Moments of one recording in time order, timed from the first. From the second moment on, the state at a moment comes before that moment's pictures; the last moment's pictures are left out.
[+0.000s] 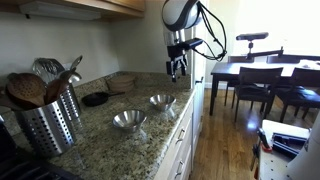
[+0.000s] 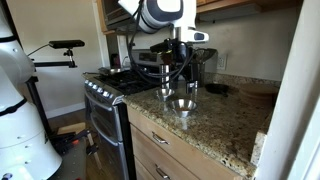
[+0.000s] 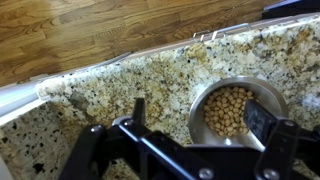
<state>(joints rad) -0.11 0.01 -0.08 -2.19 -0.13 2.17 -0.08</state>
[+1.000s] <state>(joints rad) -0.10 0.17 -0.07 -2.10 -0.06 2.17 -0.16</state>
